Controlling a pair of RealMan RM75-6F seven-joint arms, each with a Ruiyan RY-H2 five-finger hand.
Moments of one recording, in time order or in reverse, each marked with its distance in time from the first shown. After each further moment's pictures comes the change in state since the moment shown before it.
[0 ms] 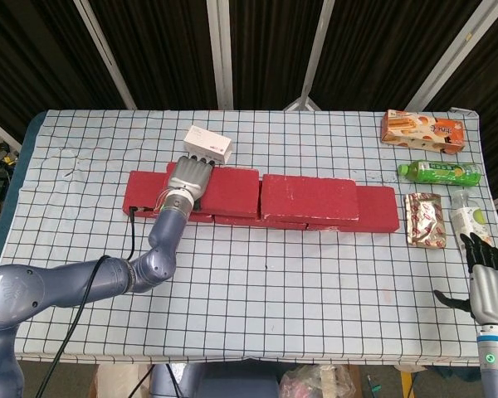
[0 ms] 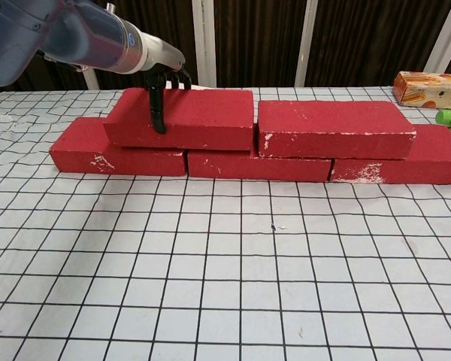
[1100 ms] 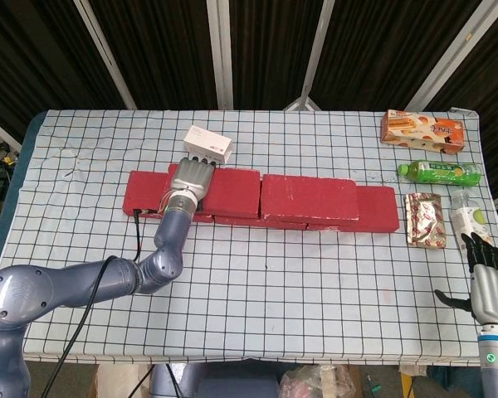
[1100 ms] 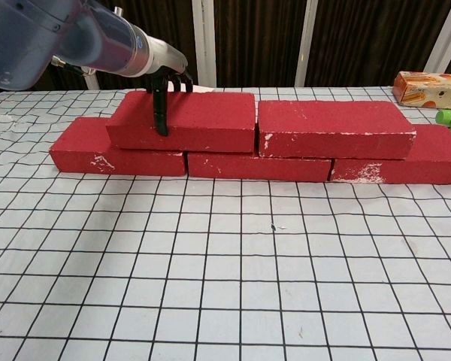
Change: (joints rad) left arm -0.016 -0.030 -0.024 0.026 -0.055 0.022 0.023; right arm -0.001 0.002 0.003 0.001 0.004 -0.002 0.000
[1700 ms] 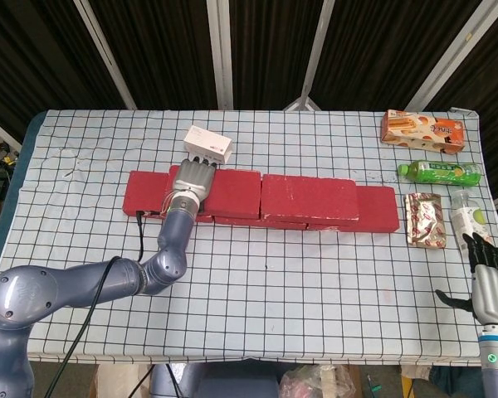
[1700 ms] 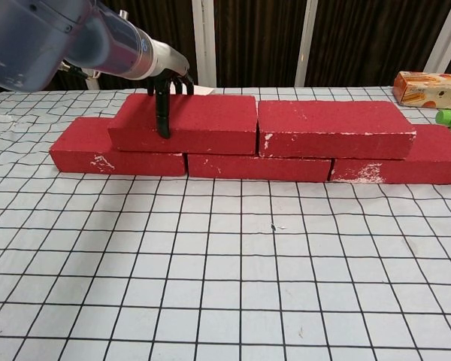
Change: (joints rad) left arm -0.006 -0.021 -0.016 0.018 -0.031 0.010 0.032; right arm -0.002 0.003 0.002 0.000 0.004 -0.001 0.006
